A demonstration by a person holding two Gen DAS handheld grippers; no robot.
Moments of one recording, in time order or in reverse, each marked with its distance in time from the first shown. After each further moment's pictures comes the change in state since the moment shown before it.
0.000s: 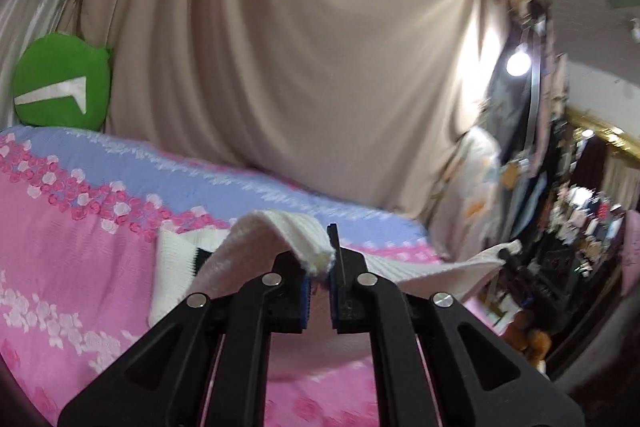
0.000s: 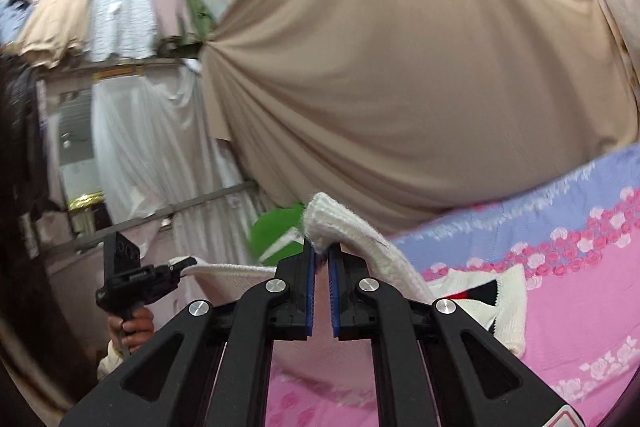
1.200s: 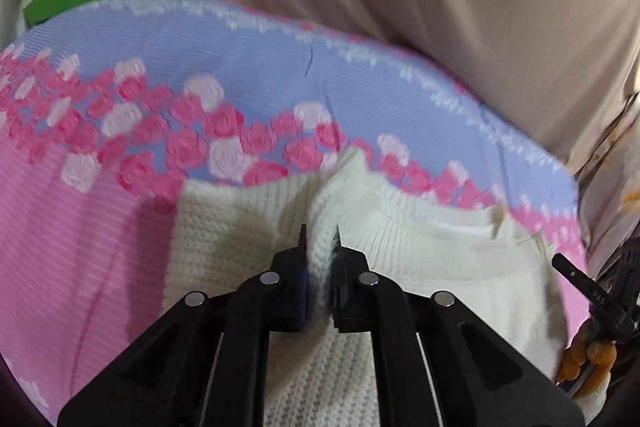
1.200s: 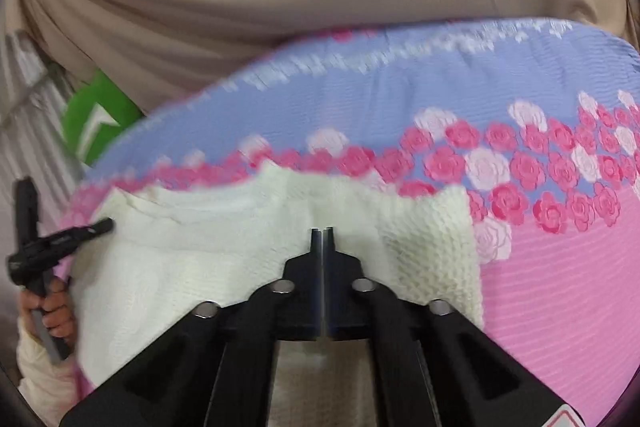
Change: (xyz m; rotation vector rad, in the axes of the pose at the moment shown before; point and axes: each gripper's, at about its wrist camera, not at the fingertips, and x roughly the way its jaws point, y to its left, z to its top) left arm 0.240 0.134 -0.022 -0.164 0.358 0.361; right arm 0.192 -0.154 -0.032 0.053 0.426 -0.457
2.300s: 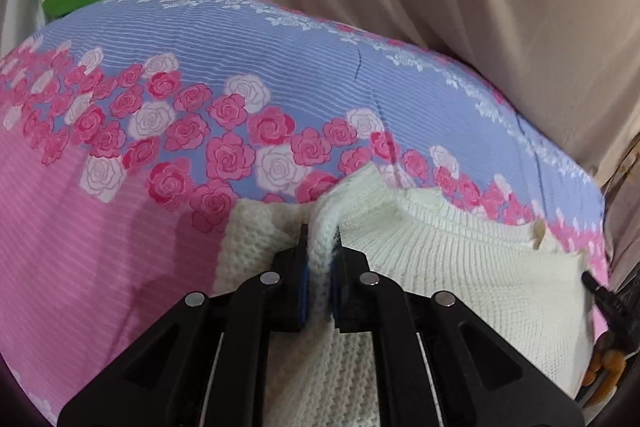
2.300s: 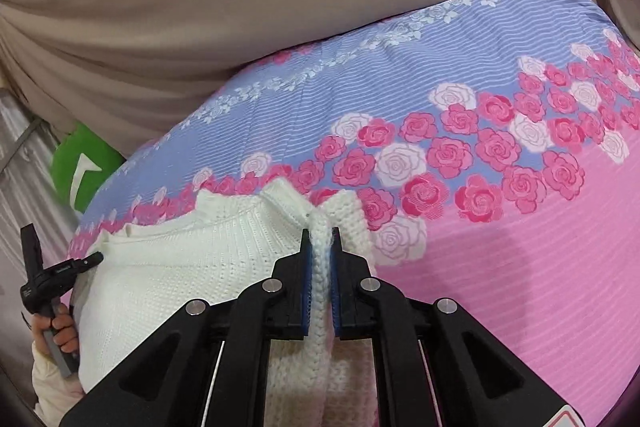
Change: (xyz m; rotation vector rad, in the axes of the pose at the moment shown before) left arm 0.031 0.024 0.000 -0.009 0.032 0.113; right arm 0.012 -0.057 -0.011 0.113 0.031 -0.085
